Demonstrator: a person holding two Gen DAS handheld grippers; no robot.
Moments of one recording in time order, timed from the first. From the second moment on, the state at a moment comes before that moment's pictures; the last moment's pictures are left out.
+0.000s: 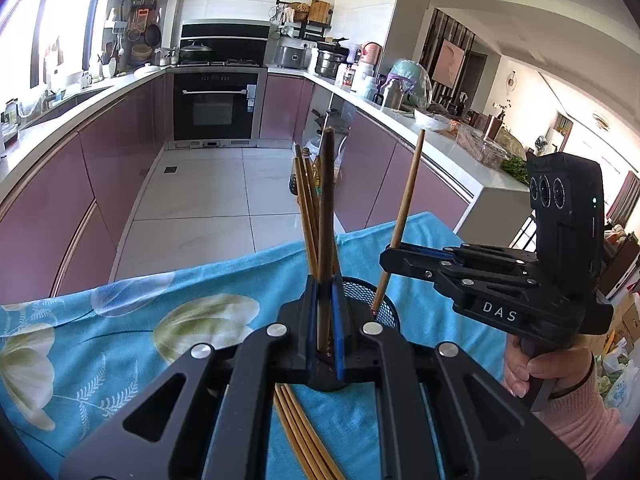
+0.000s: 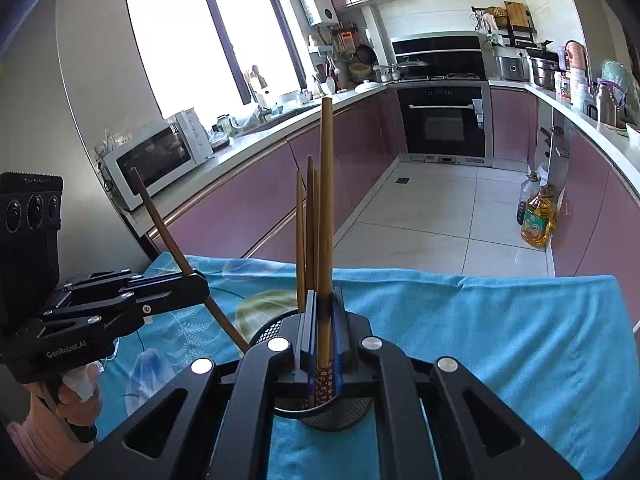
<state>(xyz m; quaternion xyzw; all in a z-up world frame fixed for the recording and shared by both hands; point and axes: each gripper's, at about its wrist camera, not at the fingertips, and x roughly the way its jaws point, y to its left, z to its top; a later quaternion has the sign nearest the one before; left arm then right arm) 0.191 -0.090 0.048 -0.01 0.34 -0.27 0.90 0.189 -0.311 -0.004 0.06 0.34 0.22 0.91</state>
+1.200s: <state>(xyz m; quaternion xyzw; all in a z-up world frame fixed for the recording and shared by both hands) 0.137 -0.038 -0.014 -0.02 0.34 -0.20 0.92 0.114 -0.294 -0.012 0.03 0.31 0.26 0.91</state>
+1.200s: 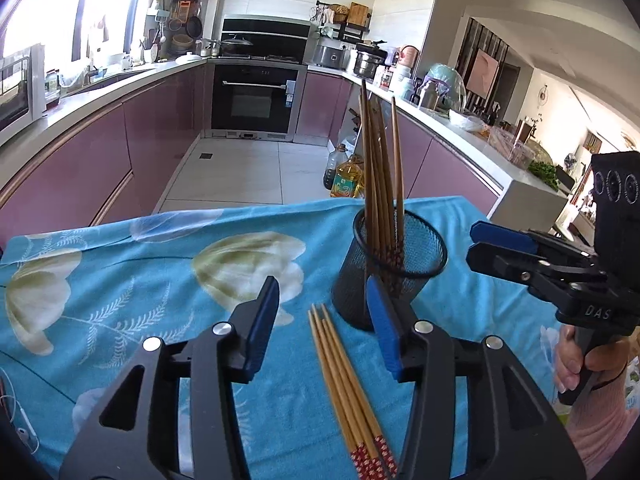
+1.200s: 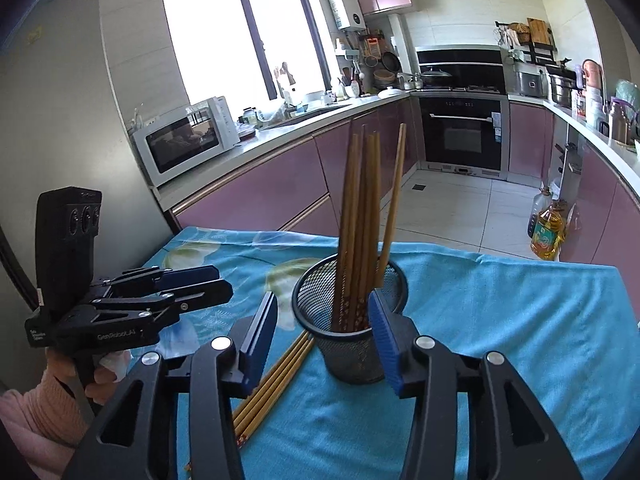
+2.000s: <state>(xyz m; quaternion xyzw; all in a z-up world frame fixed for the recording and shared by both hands) 0.074 -0.050 -0.112 -0.03 0.46 -0.28 0.85 0.086 -0.241 -0.115 0.05 0.46 0.31 0.83</state>
